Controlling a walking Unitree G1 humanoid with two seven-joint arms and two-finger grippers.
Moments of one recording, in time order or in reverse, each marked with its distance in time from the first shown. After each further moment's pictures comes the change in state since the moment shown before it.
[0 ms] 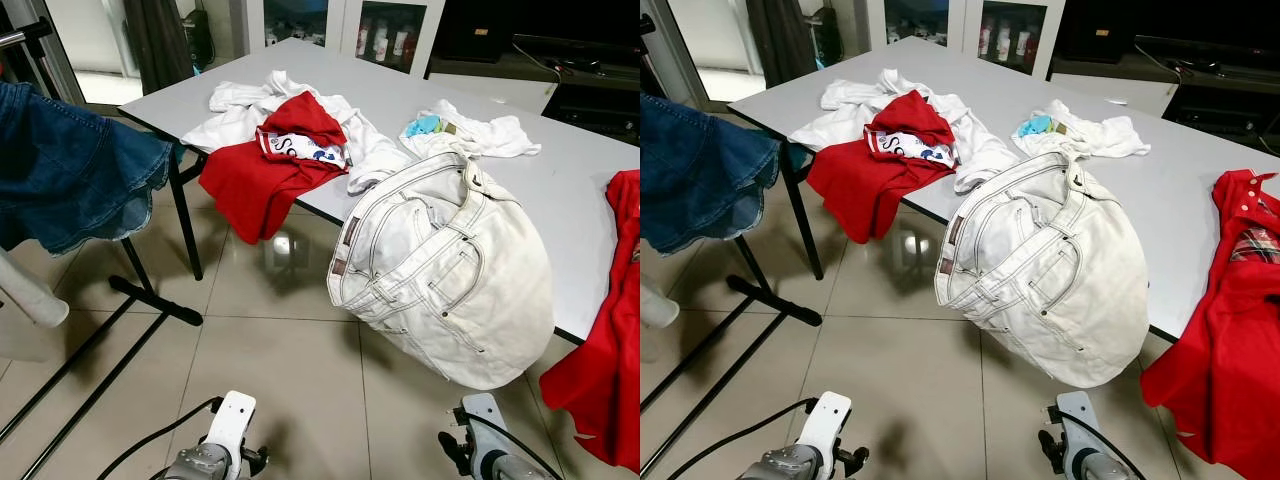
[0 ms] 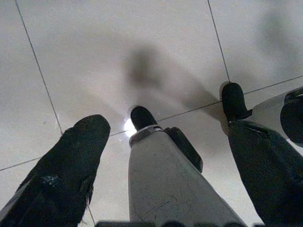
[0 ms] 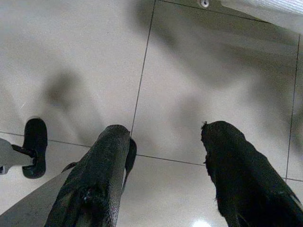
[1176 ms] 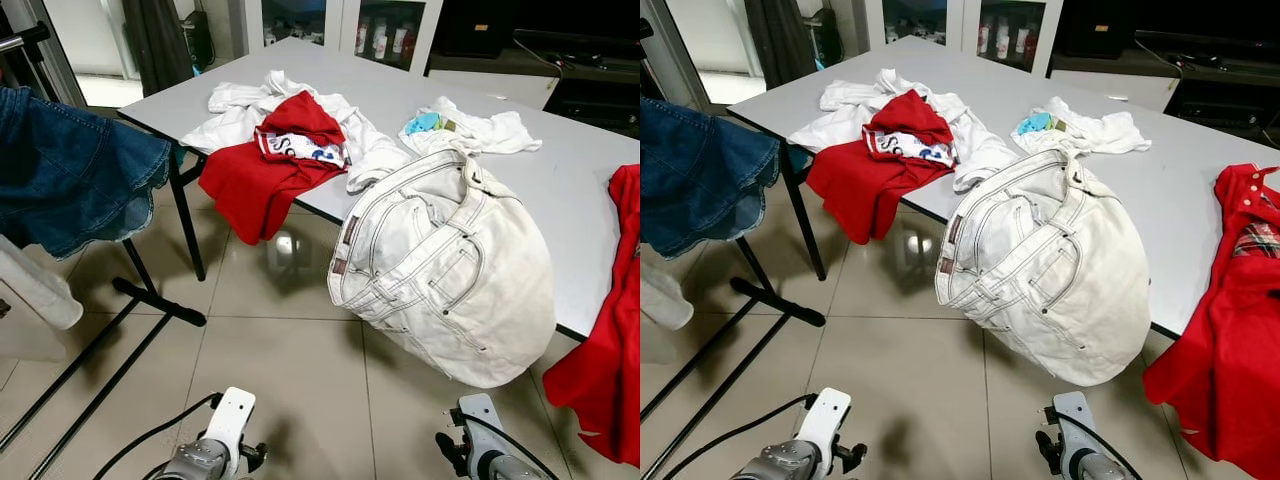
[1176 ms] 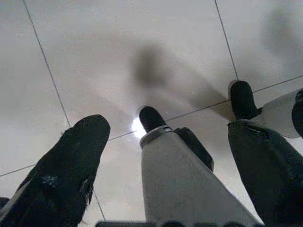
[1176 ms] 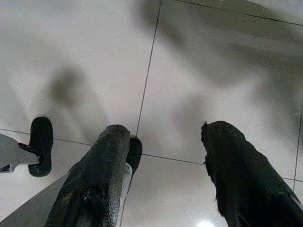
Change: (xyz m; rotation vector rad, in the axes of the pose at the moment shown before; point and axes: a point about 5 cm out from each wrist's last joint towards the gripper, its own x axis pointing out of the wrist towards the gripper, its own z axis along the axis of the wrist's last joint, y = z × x) left arm -0.001 0.005 0.004 0.026 -0.005 0.010; right arm 0.002 0.006 0.000 -0.007 0.002 0.006
